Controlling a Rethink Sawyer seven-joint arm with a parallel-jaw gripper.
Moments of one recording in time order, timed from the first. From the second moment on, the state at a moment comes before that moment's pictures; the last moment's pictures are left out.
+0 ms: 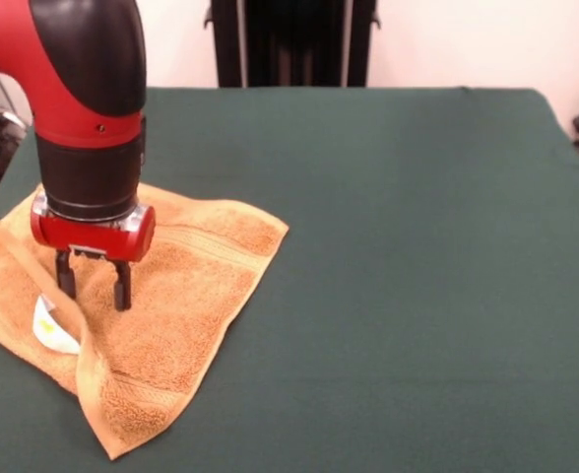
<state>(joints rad) -0.53 -0.31 0.13 1.22 -0.36 0.50 1.69</state>
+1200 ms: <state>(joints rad) -0.61 -0.43 0.28 1.19 -0.57 0.64 1.50</state>
